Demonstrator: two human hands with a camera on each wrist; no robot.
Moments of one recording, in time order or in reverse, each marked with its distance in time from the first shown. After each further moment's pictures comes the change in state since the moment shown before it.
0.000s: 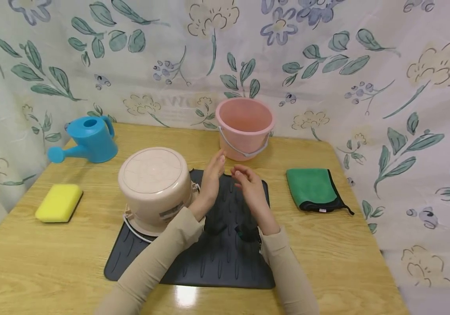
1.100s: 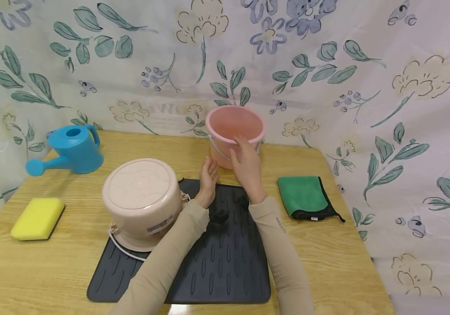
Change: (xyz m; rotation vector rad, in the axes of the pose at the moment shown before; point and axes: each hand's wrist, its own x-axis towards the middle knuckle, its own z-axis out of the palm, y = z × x) left_hand 0.074 -0.062 0.012 -0.394 0.220 -0.232; right_hand 0.086 -0.011 -0.021 -0.680 0.289 -0.525
